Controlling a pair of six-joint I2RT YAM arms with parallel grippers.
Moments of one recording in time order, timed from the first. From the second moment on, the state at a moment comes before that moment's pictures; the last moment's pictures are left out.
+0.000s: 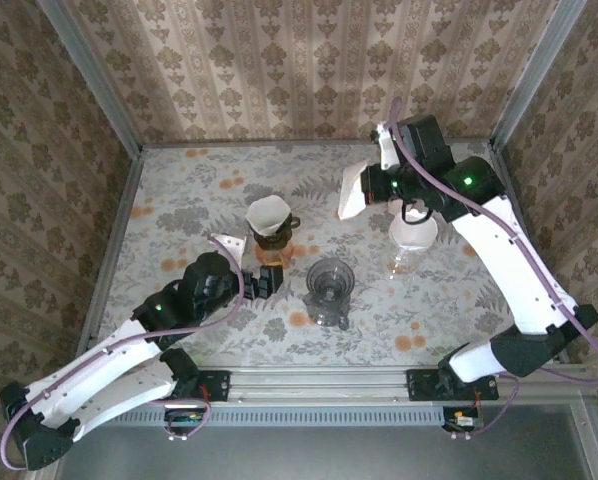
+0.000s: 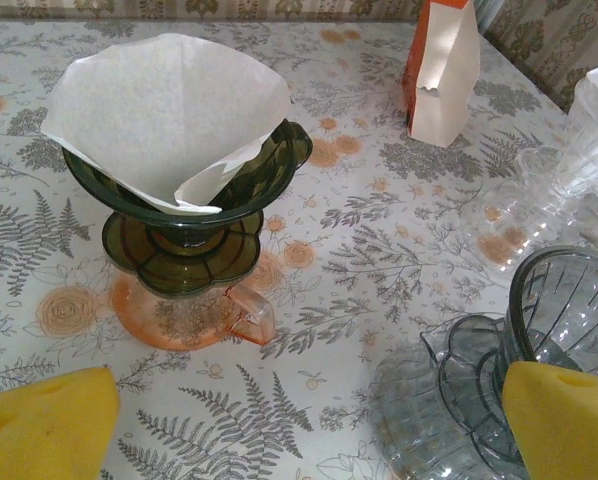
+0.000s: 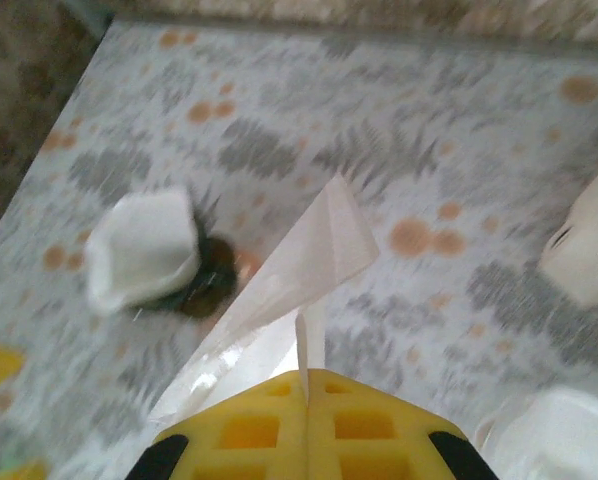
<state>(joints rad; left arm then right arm) -0.90 0.72 0.64 -0.39 -0.21 -0.41 0.52 1.45 1.84 -1.15 -0.03 0.31</state>
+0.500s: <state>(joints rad) -0.90 0.71 0.64 -0.40 -0.21 -0.41 0.68 1.53 1.95 -1.57 -0.25 0.43</state>
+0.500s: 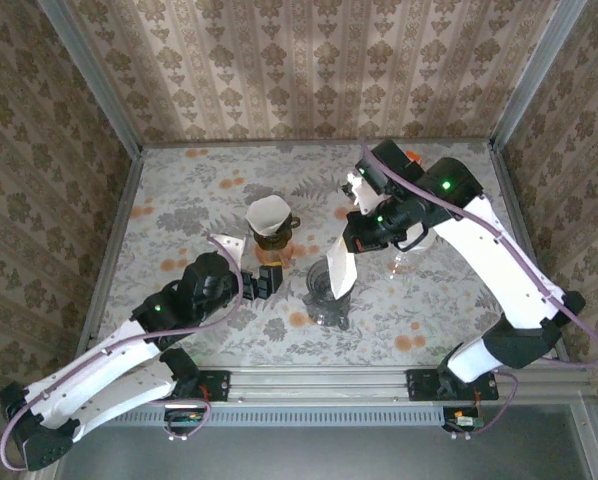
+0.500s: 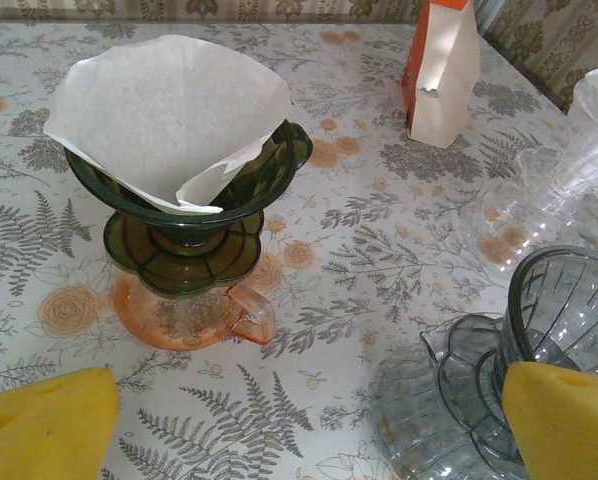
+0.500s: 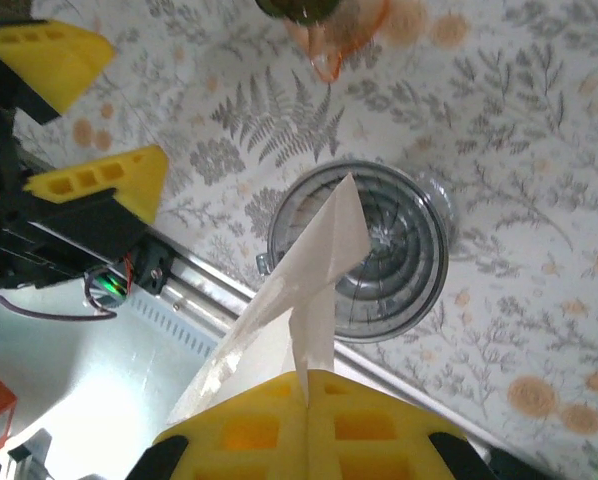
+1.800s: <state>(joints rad) -0.89 0.68 0.61 -0.38 -0.17 -0.41 0.76 1.86 2.00 -1.65 -0.07 0.45</state>
